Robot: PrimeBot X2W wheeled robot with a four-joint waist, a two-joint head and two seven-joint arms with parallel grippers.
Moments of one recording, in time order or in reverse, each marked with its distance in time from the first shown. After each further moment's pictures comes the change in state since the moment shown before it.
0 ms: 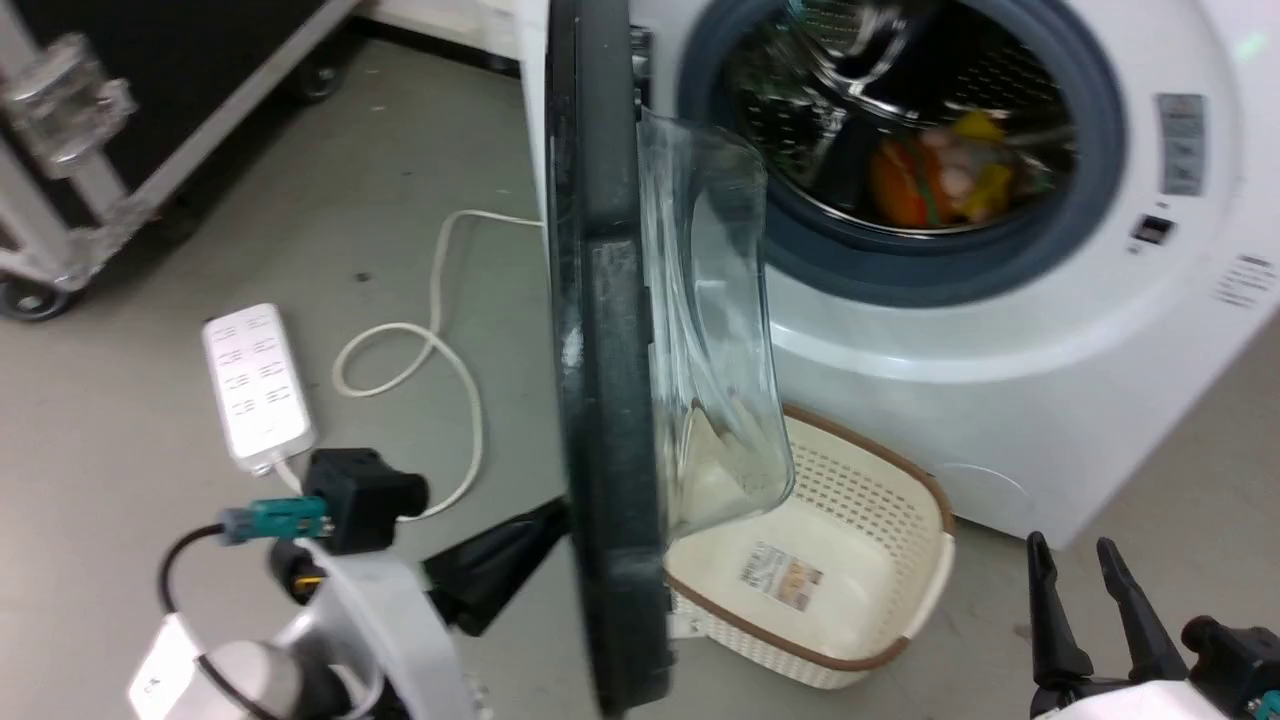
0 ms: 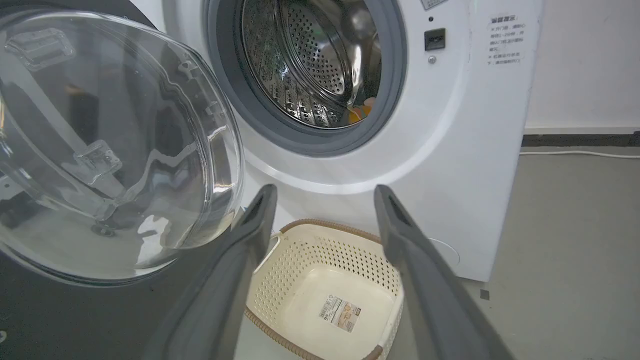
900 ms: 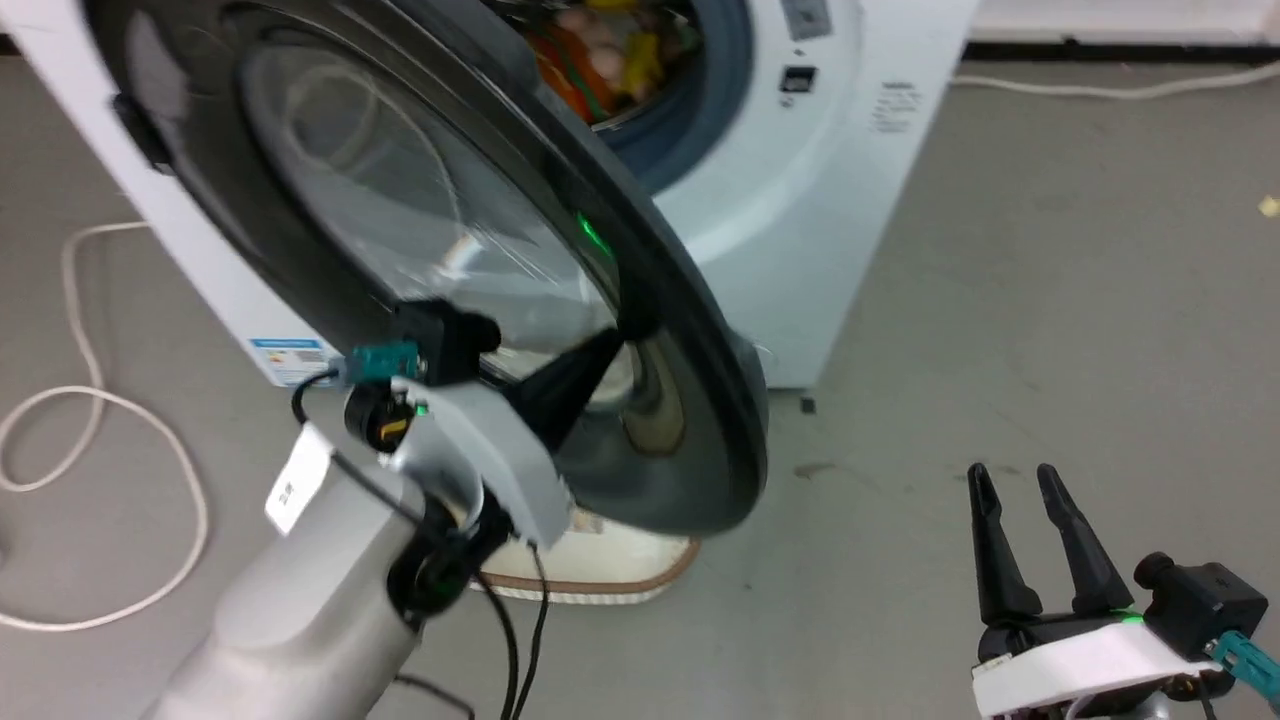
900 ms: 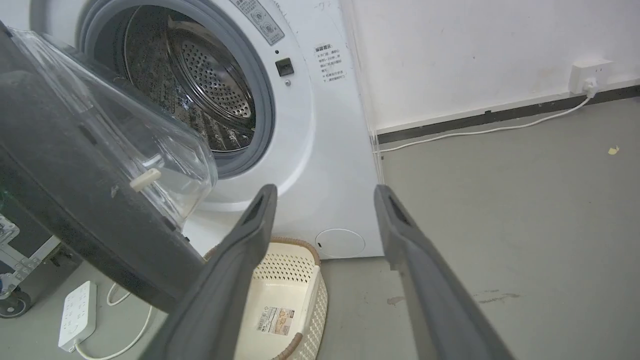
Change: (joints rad) left arm -0.375 -0.255 -0.166 0.523 0.052 0.000 -0.214; right arm -0.090 0.000 0.105 -0.028 0.045 0.000 -0.014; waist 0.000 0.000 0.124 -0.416
